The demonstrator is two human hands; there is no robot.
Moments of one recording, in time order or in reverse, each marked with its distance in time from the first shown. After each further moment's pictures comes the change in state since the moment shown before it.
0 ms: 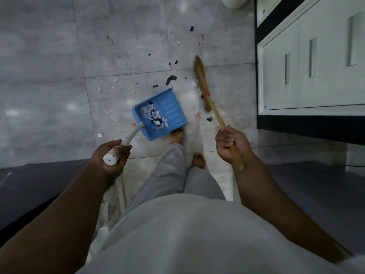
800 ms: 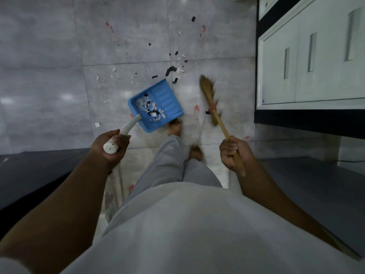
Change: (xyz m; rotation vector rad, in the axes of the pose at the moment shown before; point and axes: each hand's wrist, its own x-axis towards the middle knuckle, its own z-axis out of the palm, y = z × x) left_hand -0.006 -0.012 -0.008 -0.164 0.034 0.043; right_hand -0.029 0.012 -0.048 0.008 0.126 0.041
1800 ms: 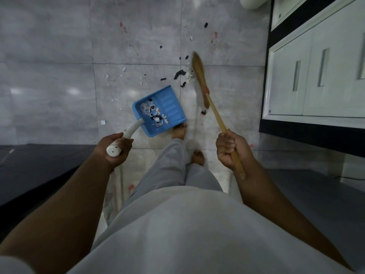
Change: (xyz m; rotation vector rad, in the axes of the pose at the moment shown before) left_hand 0.001 0.011 -0.012 -0.075 0.005 -0.054; right_hand 0.008 0.009 0.050 -0.171 -0.096 0.035
